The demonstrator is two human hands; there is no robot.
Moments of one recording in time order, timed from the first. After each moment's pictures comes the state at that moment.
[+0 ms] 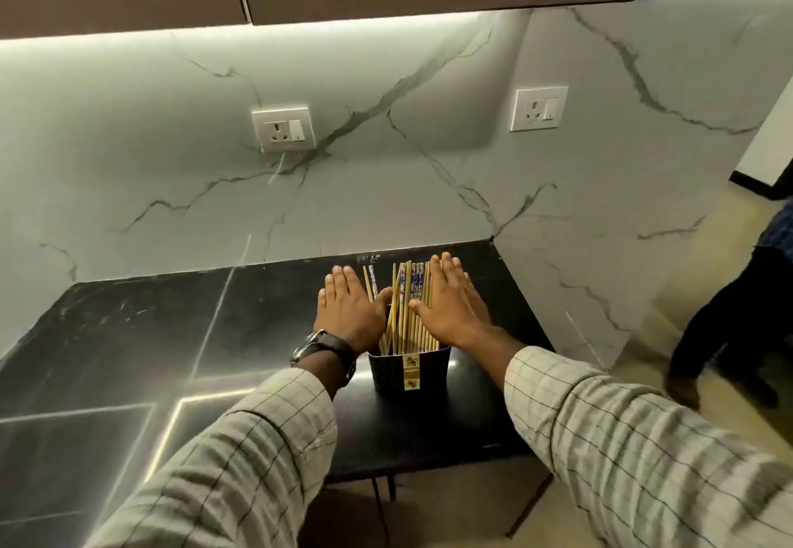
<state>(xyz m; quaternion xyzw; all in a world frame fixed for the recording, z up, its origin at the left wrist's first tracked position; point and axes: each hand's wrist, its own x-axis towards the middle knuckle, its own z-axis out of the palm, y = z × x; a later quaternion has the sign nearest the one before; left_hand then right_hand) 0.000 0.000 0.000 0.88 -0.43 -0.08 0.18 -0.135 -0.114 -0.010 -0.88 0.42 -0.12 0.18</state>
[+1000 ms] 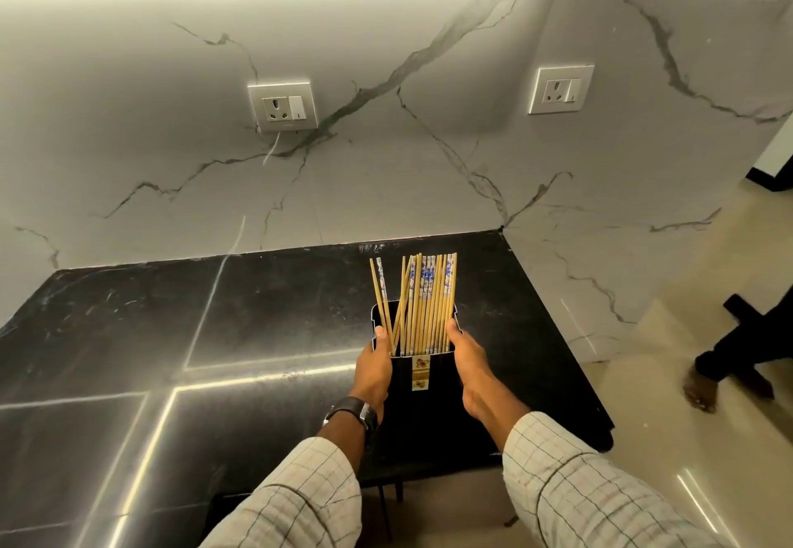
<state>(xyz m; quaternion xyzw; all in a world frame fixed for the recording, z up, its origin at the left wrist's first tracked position) -0.019 0.003 -0.091 0.70 -0.09 -0.46 0.53 -0.137 -0.092 -0.088 -0.42 0.53 -0.20 0.70</state>
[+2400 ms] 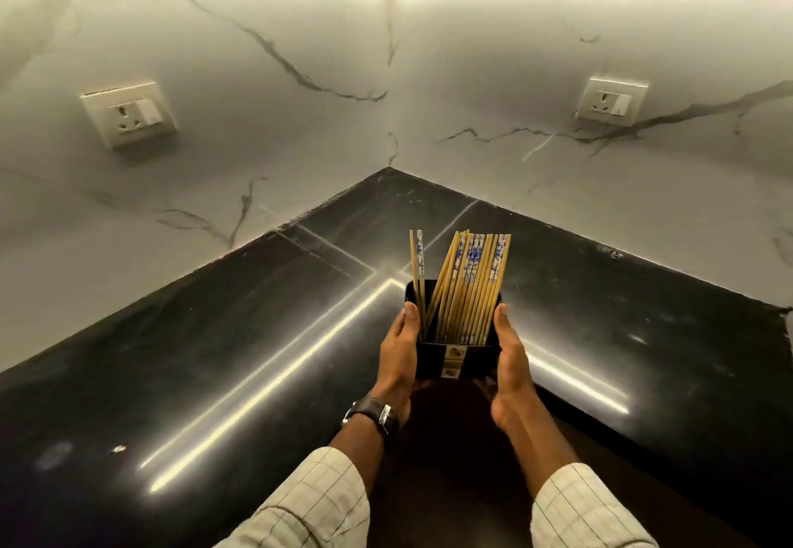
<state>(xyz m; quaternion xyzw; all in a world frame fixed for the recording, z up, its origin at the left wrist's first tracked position) -0.101 0.324 -0.049 0.64 0.07 -0.19 0.74 -0.136 0.179 -0.056 -0.59 0.26 -0.07 0.76</state>
